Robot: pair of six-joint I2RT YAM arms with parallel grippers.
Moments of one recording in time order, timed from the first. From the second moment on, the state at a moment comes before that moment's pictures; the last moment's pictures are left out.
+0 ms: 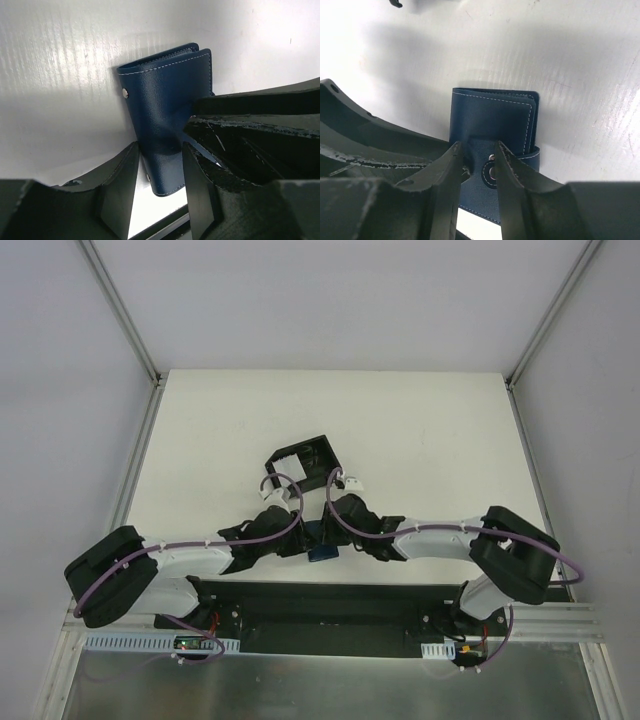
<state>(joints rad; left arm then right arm) -0.90 1.26 0.35 0.14 -0.06 -1.01 1.07 1.56 0.70 0.11 0.20 0.87</state>
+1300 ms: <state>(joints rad) -0.93 1.33 0.46 0.04 -0.11 -0.91 0.99 1.38 0.51 0.11 0.09 0.80</state>
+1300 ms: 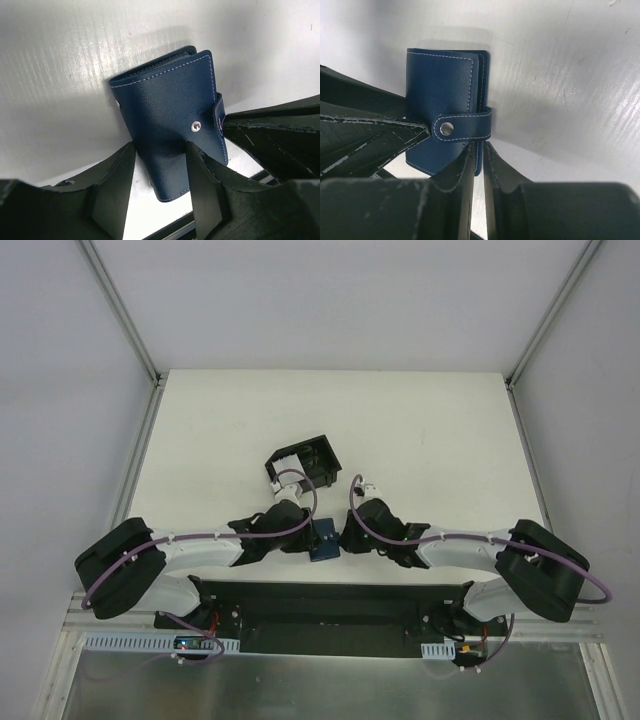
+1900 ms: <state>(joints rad) -0.93 1.36 0.48 0.04 -0.12 -0.89 1.00 1.26 0.55 0.02 0.12 0.72</state>
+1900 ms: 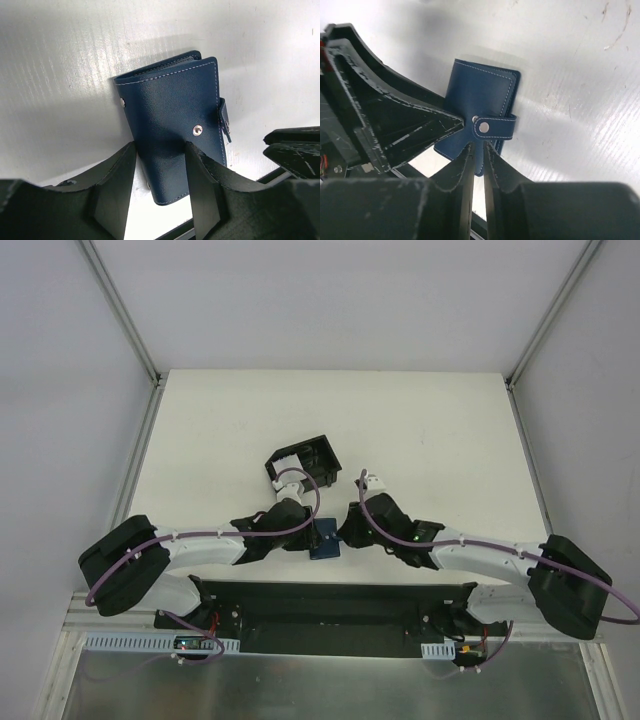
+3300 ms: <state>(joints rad) -0.93 1.36 0.49 0.03 -0.13 -0.88 0.96 1.48 0.64 0.10 0.00 0.73</state>
